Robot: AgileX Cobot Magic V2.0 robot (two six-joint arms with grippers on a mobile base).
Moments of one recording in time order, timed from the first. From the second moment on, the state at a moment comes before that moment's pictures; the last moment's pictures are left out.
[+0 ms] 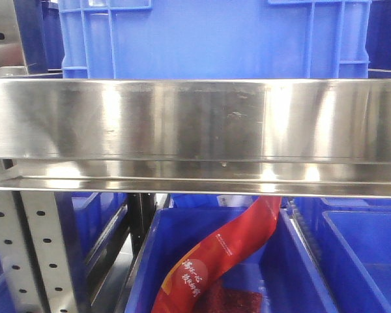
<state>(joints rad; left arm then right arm) -0.22 0.34 -0.61 -0.08 0.24 0.13 0.23 0.71 -0.83 0.55 0.38 -0.70</state>
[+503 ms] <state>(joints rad) -0.22 0.34 -0.50 -0.05 0.19 0.13 0.23 0.71 -0.83 0.55 0.38 -0.70</state>
